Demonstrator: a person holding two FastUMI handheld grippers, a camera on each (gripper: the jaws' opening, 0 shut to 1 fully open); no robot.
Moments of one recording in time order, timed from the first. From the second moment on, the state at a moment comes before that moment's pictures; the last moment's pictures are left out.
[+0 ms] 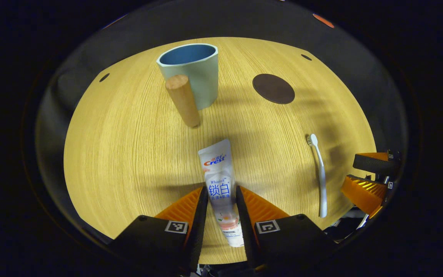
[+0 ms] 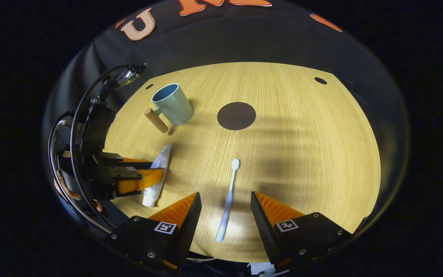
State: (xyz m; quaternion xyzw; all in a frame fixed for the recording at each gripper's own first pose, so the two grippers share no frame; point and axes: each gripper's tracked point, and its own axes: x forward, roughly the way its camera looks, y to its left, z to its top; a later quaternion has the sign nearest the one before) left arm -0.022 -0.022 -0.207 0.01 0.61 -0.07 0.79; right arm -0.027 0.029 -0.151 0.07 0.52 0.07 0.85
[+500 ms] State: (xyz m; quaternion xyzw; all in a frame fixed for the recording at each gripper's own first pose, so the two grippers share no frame) left arm -0.034 -0.027 -0.210 -0.03 0.64 -0.08 0.77; right arm -0.028 0.032 -0.169 0.06 0.53 0.07 0.84
